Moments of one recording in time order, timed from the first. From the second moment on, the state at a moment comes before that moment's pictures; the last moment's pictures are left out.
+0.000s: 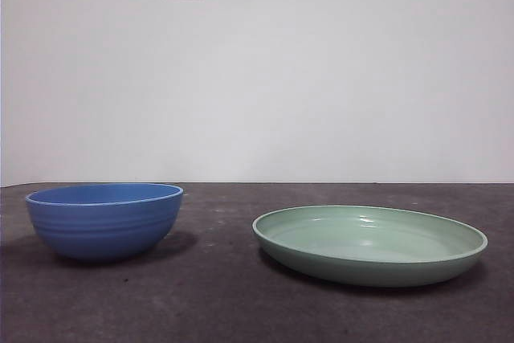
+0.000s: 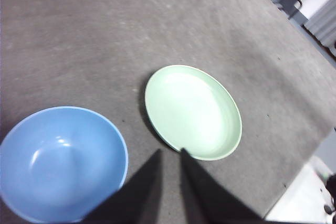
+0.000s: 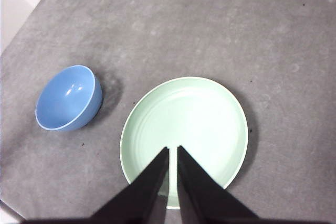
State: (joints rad) left arm -0.26 0.82 0.87 -0.62 0.57 -0.09; right arm 0.07 0.75 0.90 -0.80 -0.50 0.15
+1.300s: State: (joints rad) left arm -0.28 1.01 0.87 -0.66 0.29 -0.13; right arm 0.07 0.75 0.90 -0.87 -0.50 0.13
